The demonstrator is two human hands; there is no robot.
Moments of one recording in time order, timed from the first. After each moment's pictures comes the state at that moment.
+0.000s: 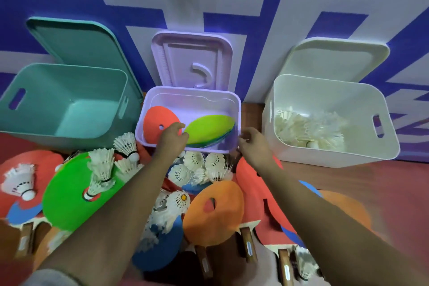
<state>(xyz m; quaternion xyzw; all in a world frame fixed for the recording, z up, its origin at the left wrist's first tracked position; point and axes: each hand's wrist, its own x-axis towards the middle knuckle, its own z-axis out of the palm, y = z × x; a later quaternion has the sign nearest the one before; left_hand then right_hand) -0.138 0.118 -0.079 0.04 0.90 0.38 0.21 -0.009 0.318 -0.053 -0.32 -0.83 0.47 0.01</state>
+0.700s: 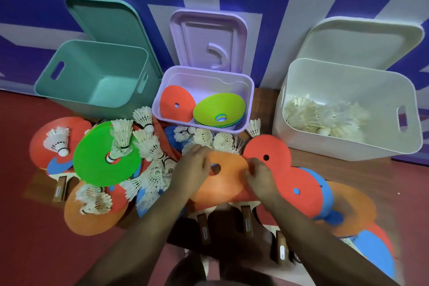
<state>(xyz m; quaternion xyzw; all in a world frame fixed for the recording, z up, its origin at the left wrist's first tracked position) 0.014 0.098 -0.059 0.24 0.93 0.26 0.08 0.101 0.291 -0.110 -0.24 -0.85 0.46 -0.10</state>
